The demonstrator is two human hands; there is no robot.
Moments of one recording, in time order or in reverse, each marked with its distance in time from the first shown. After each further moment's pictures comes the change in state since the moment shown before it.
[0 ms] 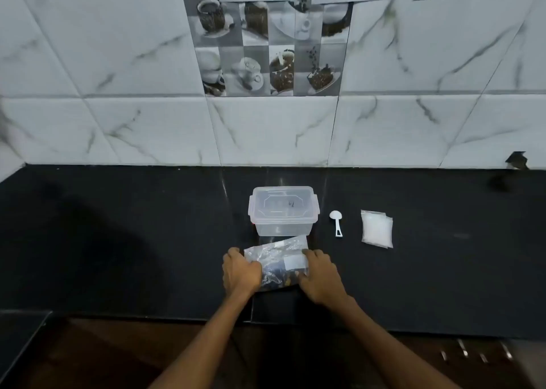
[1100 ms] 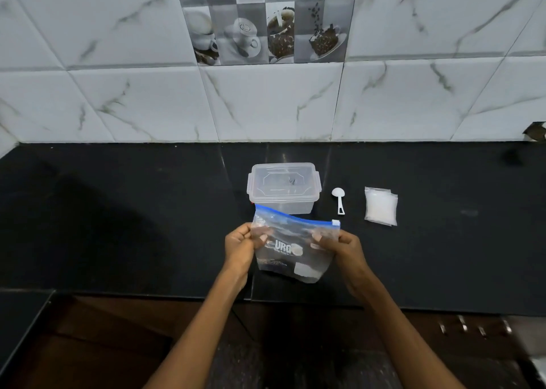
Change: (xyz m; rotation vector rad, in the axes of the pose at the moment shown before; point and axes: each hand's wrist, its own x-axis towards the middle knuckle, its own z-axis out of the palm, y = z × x) left_hand -0.010 0.012 -0.008 -0.762 -0.215 0.051; right_hand -0.027 0.011 -0.040 1.404 0.087 0.142
